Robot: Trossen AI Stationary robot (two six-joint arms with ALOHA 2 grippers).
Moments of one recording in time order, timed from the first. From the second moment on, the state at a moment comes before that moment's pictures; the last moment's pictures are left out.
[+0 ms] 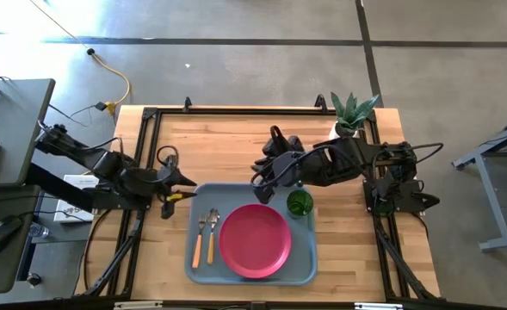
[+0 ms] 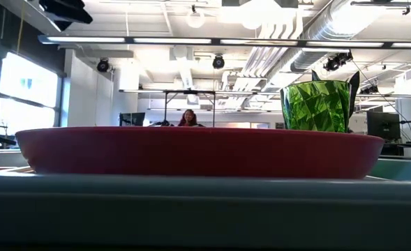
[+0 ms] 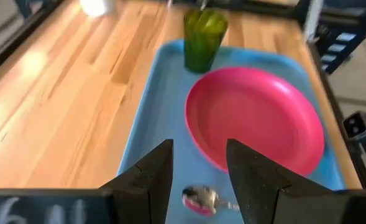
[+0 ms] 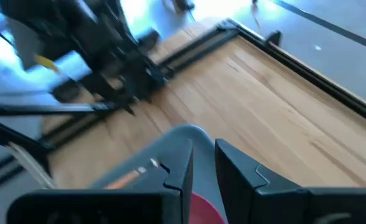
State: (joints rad) left arm -0.45 0.77 0.79 -0.65 -0.43 -0.40; right arm 0.27 1.88 2.36 -1.21 0.52 0.71
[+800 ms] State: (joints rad) left arm -0.44 0.27 0.22 -0.27 -0.38 -0.31; right arm 0.27 1.88 2.36 -1.07 0.52 0.65
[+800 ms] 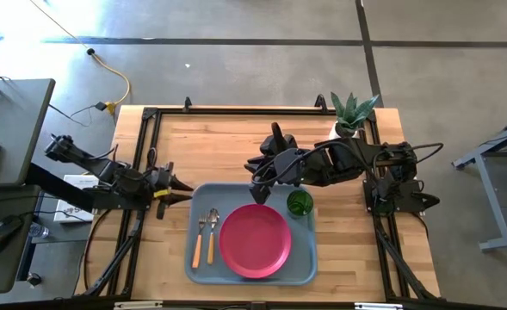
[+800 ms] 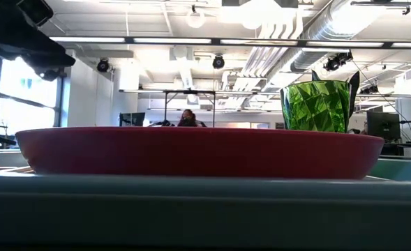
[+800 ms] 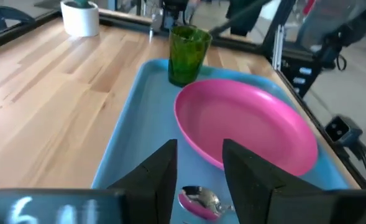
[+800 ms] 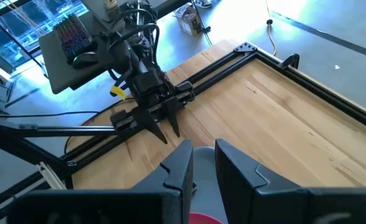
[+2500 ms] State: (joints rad) left arm 0.12 0.15 0.12 -0.03 -0.03 -0.03; right arm 0.08 1.66 2.30 -1.55 0.39 0.20
